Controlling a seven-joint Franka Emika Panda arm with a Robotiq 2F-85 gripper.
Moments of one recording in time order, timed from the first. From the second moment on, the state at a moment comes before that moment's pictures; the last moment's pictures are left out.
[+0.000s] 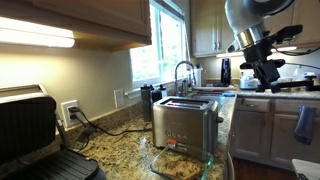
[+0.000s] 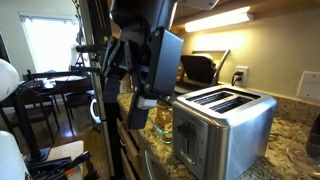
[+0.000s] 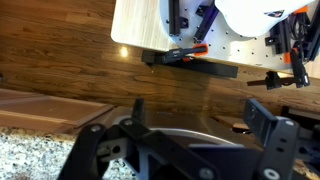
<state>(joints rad) -0.17 -0.60 -0.27 -2.50 -0.30 1.62 -0.47</state>
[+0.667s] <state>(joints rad) -0.13 -0.70 -0.20 -2.59 -0.30 1.61 -0.47</state>
